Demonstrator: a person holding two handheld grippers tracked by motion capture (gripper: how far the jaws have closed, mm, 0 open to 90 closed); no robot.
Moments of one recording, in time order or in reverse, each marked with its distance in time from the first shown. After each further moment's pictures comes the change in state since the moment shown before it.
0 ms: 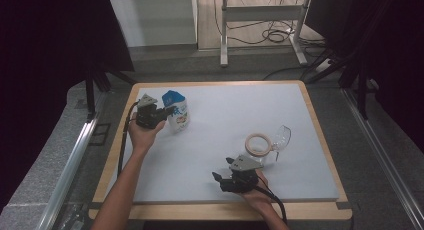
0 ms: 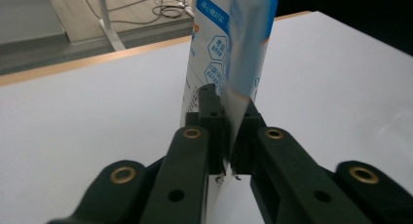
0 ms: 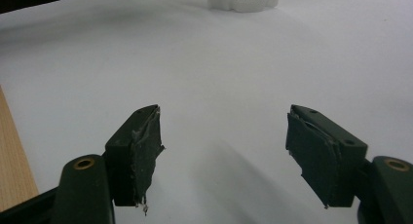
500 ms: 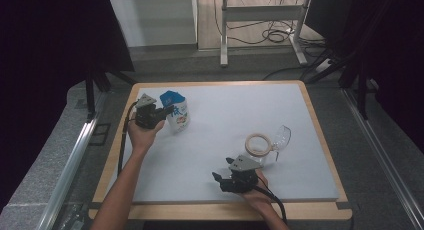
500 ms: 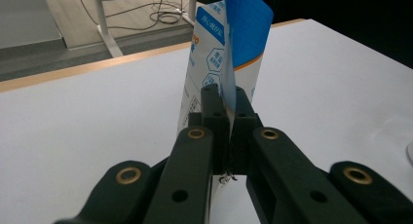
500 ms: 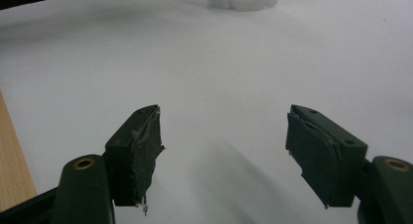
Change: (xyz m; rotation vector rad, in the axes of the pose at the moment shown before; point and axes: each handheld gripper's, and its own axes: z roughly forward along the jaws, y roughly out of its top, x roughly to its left) left arm 0.000 0.002 -0.004 -0.020 -0.020 -0.010; right arm 0.000 0.000 0.001 0.003 -0.002 -0.004
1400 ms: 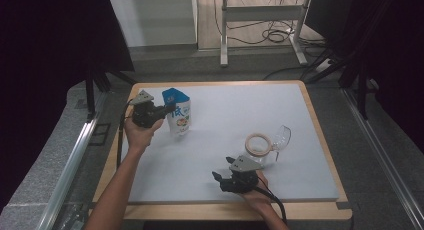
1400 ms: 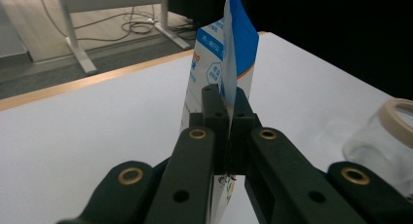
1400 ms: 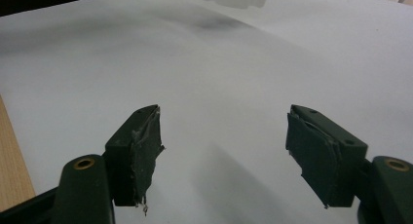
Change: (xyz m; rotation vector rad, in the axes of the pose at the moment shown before) left arm -0.017 0.020 -0.028 -0.030 -0.122 0.025; right arm 0.001 0.001 -0.003 -0.021 -0.012 -0.008
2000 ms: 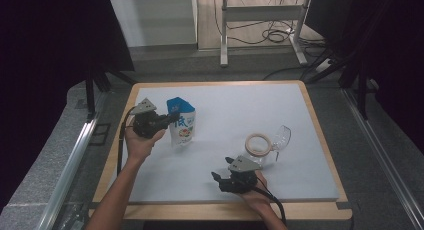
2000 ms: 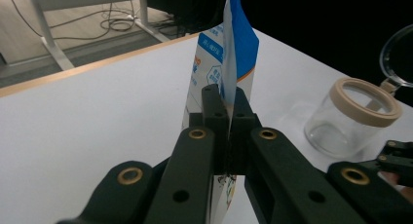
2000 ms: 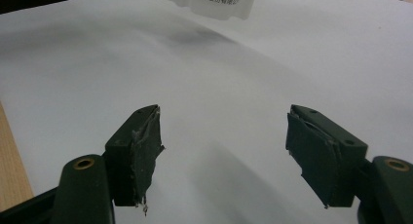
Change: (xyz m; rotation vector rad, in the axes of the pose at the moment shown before) left arm -0.029 -0.009 -0.014 0.017 -0.064 0.026; right arm 0.002 -0.001 0.003 0.003 -0.001 0.004
